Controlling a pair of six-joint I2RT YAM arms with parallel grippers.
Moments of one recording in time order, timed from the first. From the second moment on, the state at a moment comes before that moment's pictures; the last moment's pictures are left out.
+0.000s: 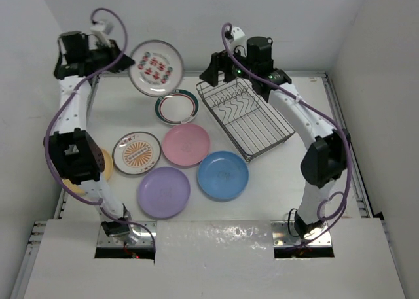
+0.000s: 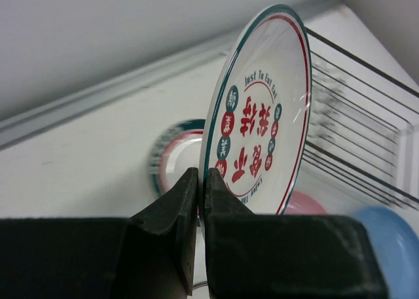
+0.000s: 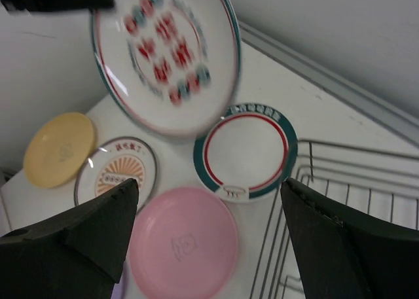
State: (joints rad) left arm 0.28 1.84 1.87 -0.43 0.82 0.04; right arm 0.42 1.83 1.73 -0.18 -0.44 0.13
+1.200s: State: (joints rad) left arm 0.01 1.84 1.91 -0.71 0.93 0.17; right arm 0.39 1.93 1.76 -0.25 -0.62 0.02
